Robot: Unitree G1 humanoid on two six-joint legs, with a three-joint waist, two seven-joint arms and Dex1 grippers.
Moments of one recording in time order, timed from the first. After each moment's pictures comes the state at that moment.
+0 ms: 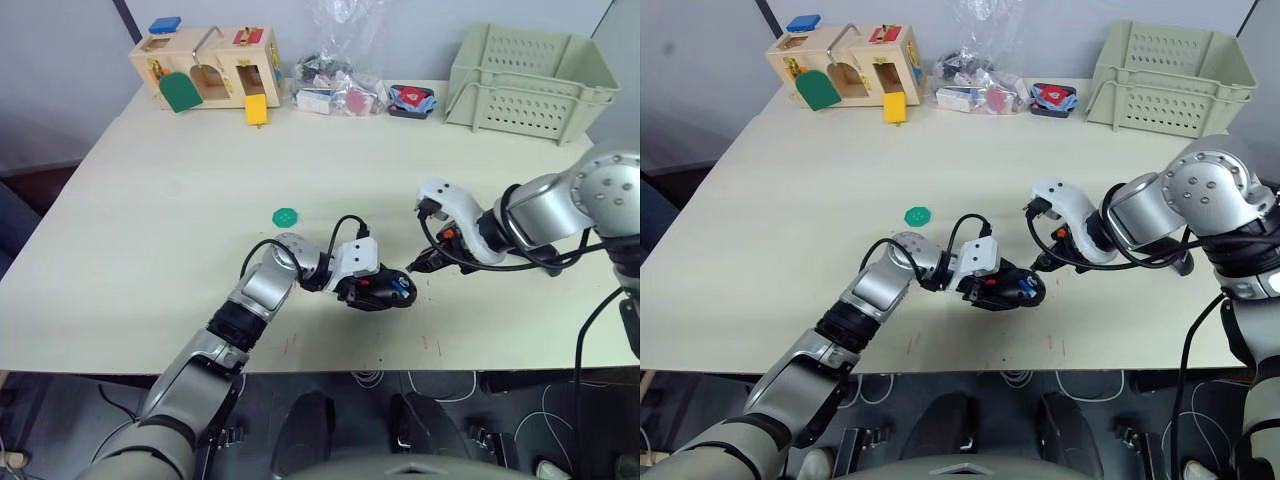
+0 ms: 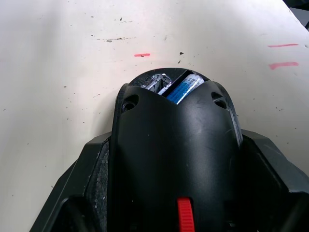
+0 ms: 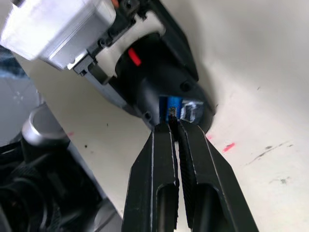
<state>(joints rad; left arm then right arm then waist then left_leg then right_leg) -0.66 0.40 -0.46 0.28 0.00 0.20 -1.23 -1.14 -0.81 0.53 0.02 1.52 1.61 -0.01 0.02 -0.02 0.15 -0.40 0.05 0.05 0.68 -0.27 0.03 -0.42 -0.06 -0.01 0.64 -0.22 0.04</state>
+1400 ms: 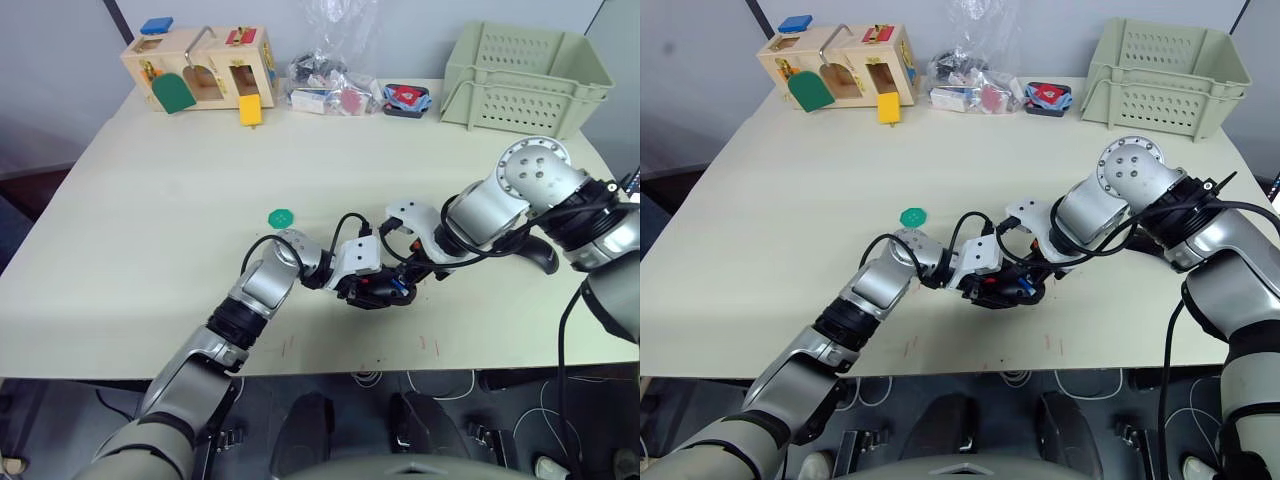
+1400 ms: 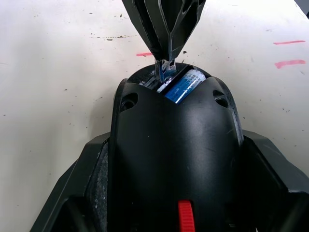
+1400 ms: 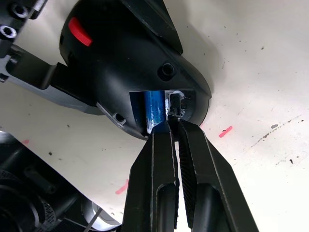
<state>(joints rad) -0.66 0.41 -0.47 0.23 0.02 0.27 -1.23 -1.27 -0.66 0.78 0.29 1.94 1.56 -0.57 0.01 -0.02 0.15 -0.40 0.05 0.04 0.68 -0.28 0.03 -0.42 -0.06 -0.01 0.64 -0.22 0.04</state>
